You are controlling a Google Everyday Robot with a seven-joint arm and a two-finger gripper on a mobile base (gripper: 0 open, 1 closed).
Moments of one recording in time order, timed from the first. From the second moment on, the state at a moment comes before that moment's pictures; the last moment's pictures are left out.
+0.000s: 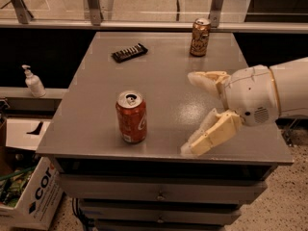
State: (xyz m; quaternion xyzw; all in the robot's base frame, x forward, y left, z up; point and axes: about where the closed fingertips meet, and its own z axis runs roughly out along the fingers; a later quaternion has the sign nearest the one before) arm 0.413 -0.064 0.933 -0.55 0.65 0.32 0.42
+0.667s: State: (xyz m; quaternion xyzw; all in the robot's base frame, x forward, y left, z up) arm 0.411 -0.045 0.923 -0.54 0.63 0.35 0.43
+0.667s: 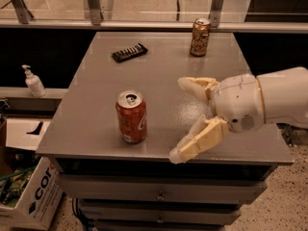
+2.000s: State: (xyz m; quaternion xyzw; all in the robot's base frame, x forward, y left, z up) arm 0.436 0.075 0.875 -0.55 0.55 0.39 0.49
